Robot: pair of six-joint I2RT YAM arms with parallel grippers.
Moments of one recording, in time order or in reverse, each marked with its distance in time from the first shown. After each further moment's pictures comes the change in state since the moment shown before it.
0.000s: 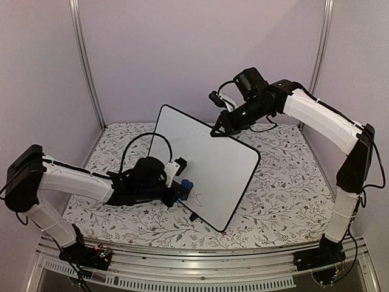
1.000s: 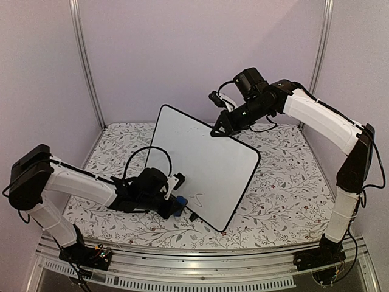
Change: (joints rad) left arm -0.020 0.042 -0.044 -0.097 0.031 -0.082; right arm -0.001 0.000 0.000 -0.002 0.000 0.000
